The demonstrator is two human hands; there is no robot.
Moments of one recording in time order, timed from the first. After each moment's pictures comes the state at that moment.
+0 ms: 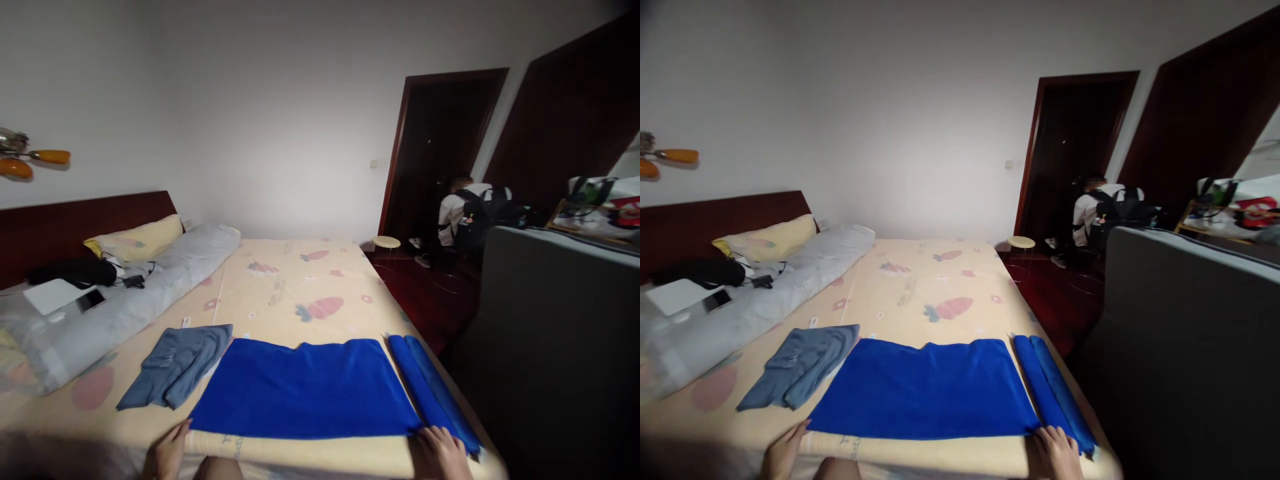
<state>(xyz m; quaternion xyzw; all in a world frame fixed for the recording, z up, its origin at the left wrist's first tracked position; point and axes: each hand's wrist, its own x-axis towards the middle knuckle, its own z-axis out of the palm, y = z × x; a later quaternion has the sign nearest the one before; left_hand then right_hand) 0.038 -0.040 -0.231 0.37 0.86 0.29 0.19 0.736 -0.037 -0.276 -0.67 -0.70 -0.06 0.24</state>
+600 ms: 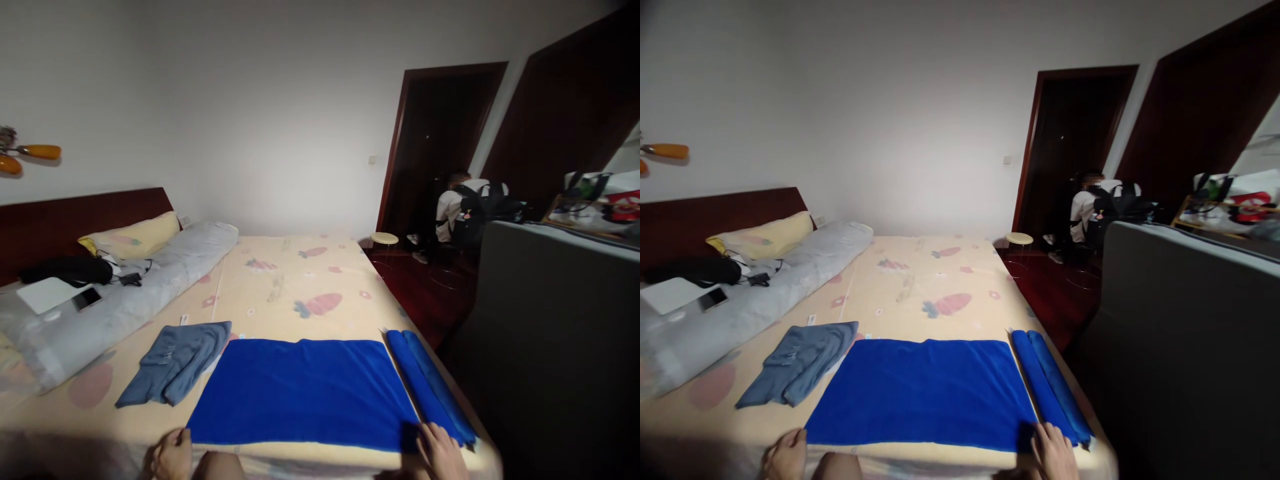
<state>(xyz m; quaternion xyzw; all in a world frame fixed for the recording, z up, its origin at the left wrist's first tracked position) 0.067 -0.049 -0.253 0.30 0.93 0.20 0.02 0.721 -0.055 -0.278 -0.68 -0.68 -0.10 0.25</state>
